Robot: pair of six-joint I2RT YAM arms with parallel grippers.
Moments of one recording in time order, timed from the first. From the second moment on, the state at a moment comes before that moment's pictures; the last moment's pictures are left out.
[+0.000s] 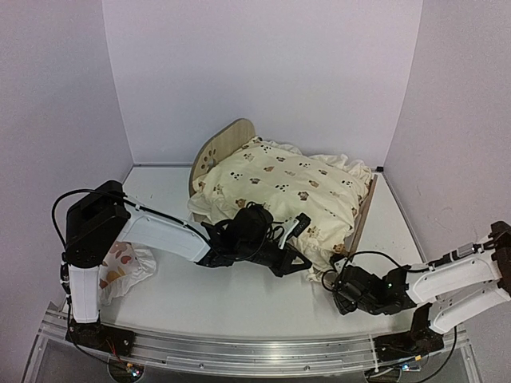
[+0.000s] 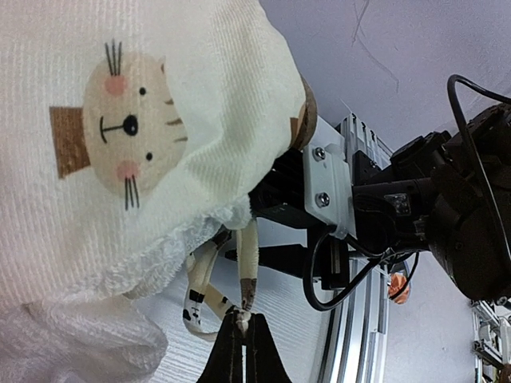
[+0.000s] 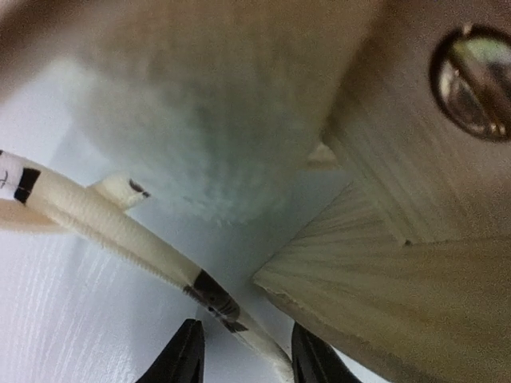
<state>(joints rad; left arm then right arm) -1.12 2.01 1.24 0.33 0.42 -0.42 1.09 1.28 0.35 -0.18 0.55 0.52</state>
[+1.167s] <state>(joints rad) -1.12 2.01 1.28 0.31 0.42 -0.43 1.06 0.71 0.40 -0.62 0.41 0.66</state>
